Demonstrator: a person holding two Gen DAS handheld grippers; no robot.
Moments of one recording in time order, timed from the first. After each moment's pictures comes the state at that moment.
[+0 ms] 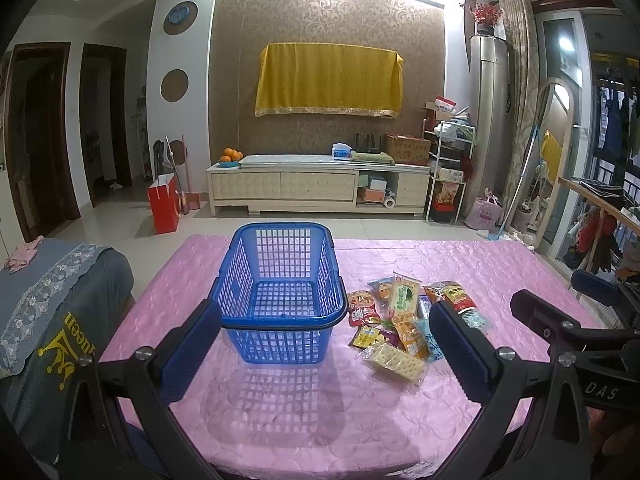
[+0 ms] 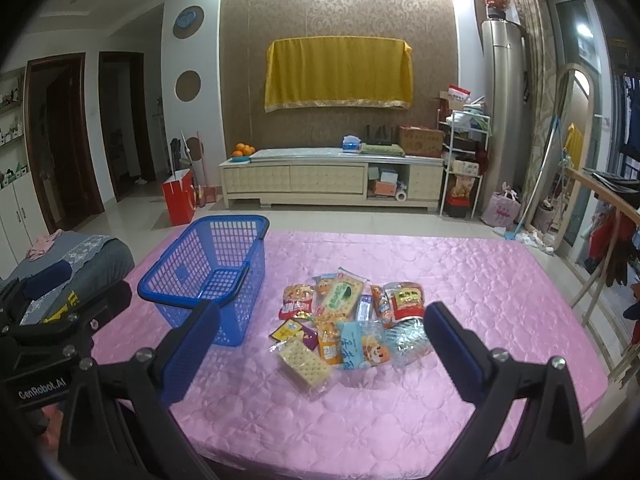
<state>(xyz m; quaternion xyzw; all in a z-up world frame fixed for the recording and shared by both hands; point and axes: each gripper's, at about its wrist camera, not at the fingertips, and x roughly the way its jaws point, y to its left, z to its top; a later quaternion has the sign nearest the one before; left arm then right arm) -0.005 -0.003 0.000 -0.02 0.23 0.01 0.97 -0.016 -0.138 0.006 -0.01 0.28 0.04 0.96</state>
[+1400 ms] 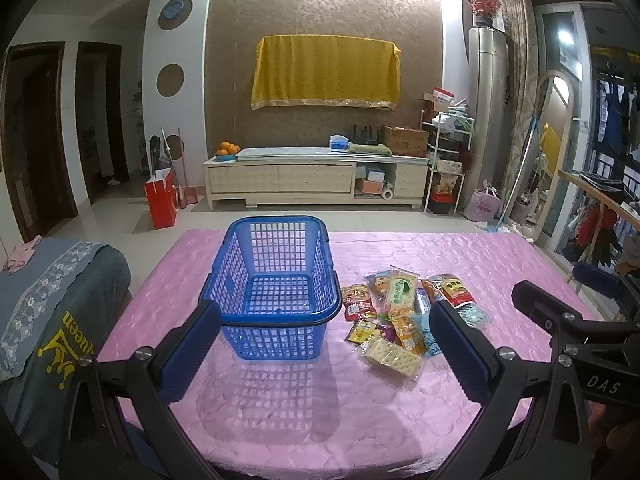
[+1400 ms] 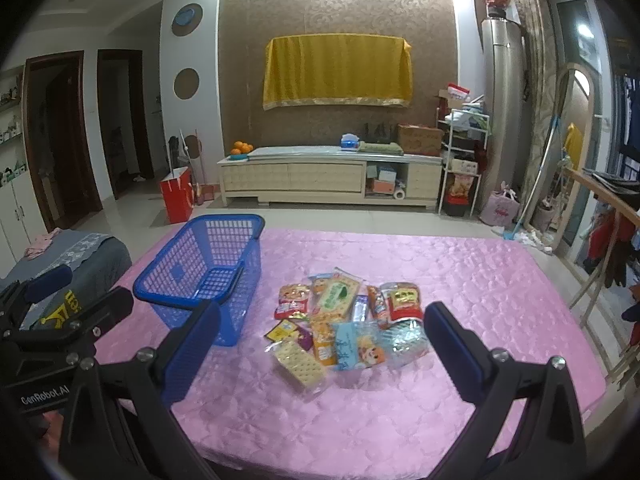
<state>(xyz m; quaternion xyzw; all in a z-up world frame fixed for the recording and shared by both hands) 0.006 -0.011 0.001 -0.01 0.25 0.00 0.97 -0.010 -0.143 0.005 -0.01 0.28 0.04 0.96</state>
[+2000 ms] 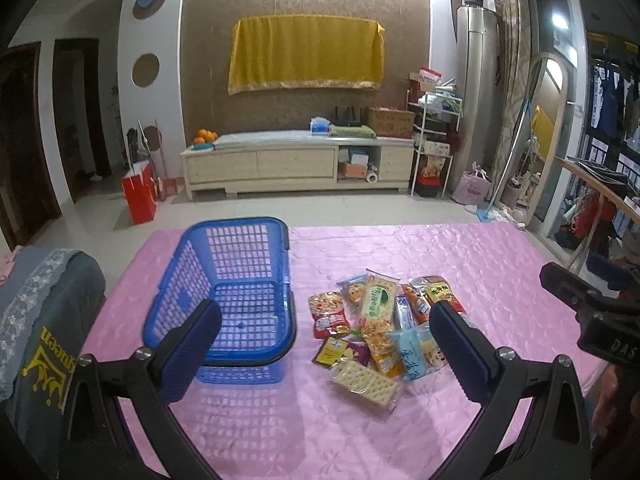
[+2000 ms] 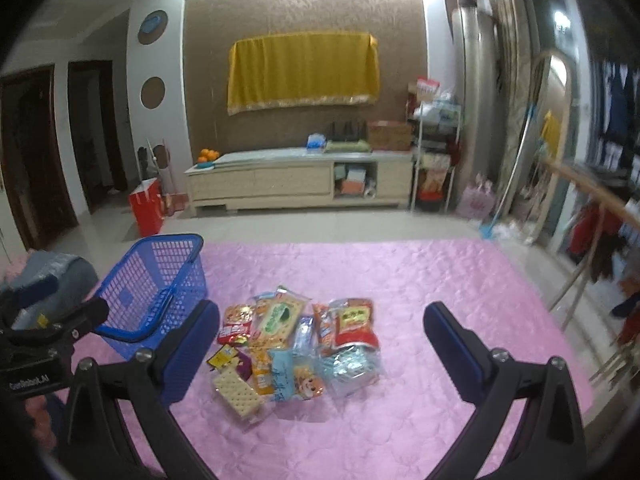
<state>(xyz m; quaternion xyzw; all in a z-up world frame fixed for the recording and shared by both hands) 0.080 -0.051 -0.004 -0.01 0.29 -0.03 0.96 0.047 -0.224 0.006 0.02 0.29 0.00 0.96</state>
